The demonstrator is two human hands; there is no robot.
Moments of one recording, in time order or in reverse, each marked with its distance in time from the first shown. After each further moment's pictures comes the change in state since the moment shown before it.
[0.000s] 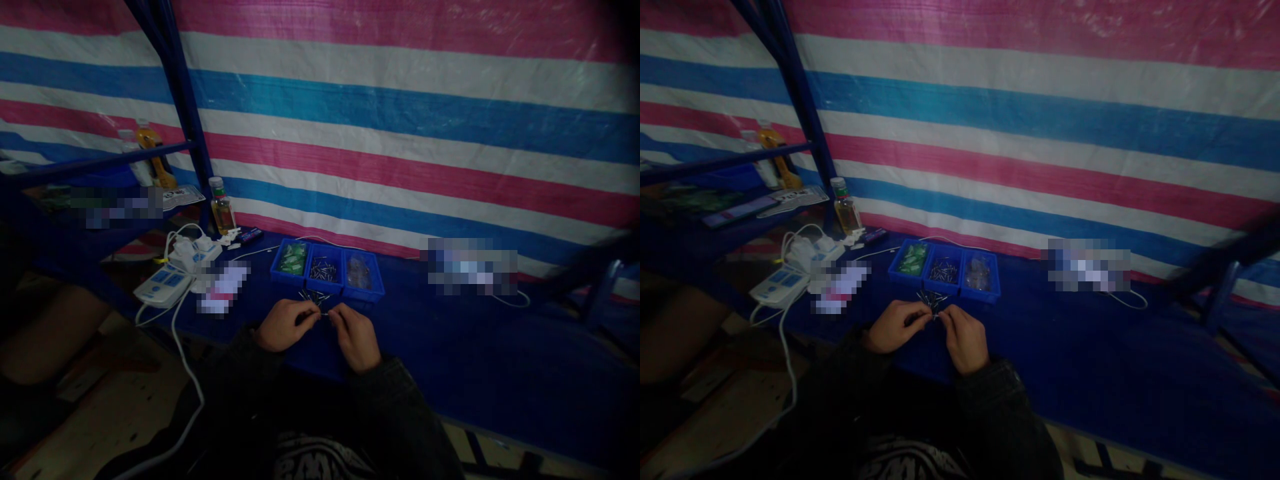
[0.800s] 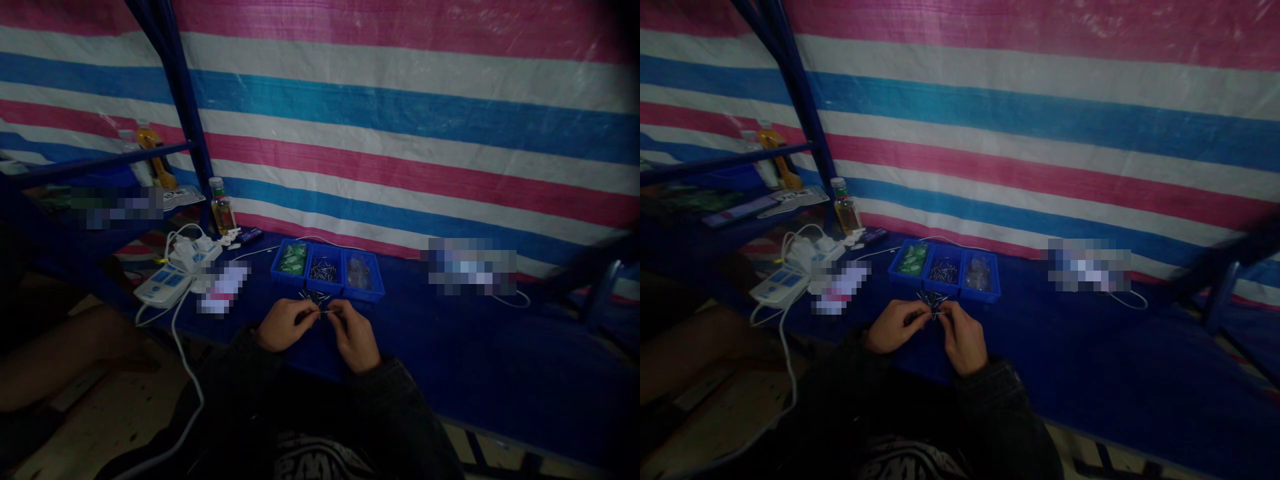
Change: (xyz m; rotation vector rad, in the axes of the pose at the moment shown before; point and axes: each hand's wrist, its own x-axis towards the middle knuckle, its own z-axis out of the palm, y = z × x) left_hand 0.000 -0.001 0.000 0.005 0.021 -0.006; right_hand 0.000 -0.002 0.001 0.108 0.010 -0.028
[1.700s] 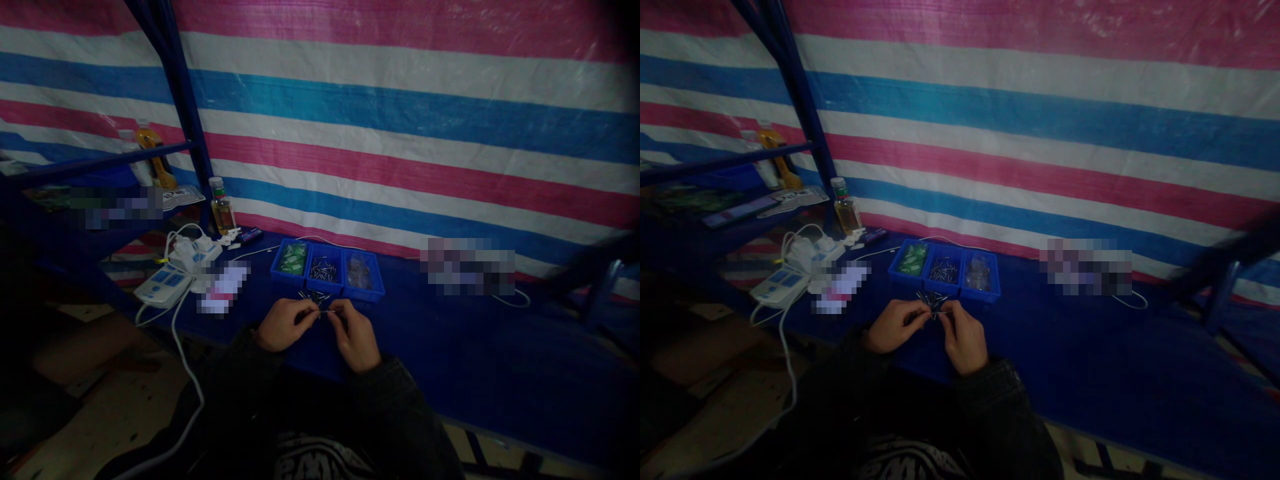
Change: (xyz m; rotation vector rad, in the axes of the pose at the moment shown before) left_hand 0.000 -0.002 0.001 -0.011 -0.007 -0.001; right_hand 0.000 0.002 0.001 -0.037 0.013 0.040
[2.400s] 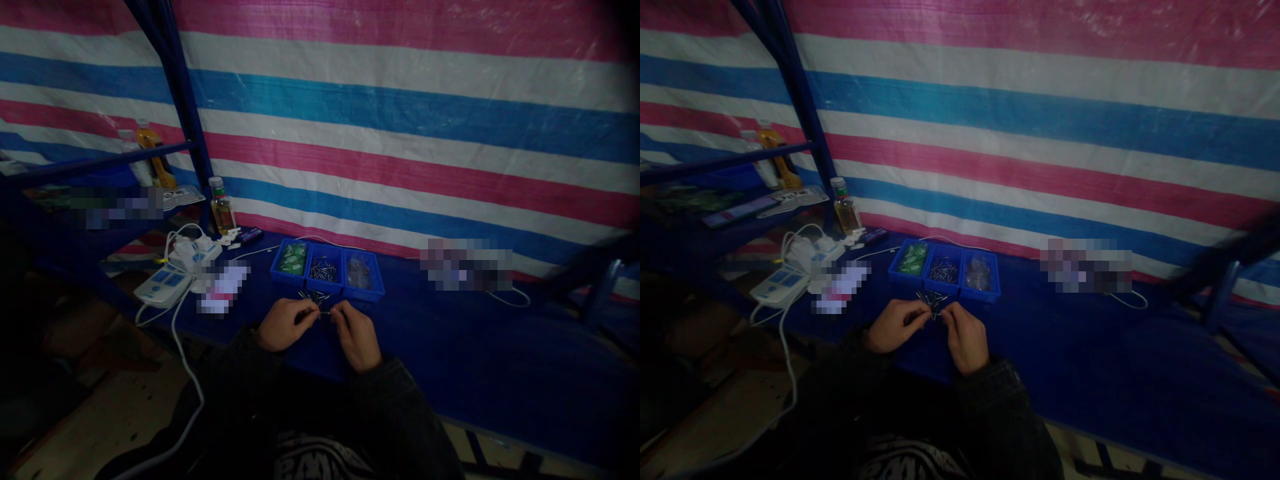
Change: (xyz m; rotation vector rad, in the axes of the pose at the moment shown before) left_hand 0.000 0.002 -0.002 0.009 -0.006 0.000; right_hand 0.001 -0.002 -0.004 -0.057 -0.022 0.040
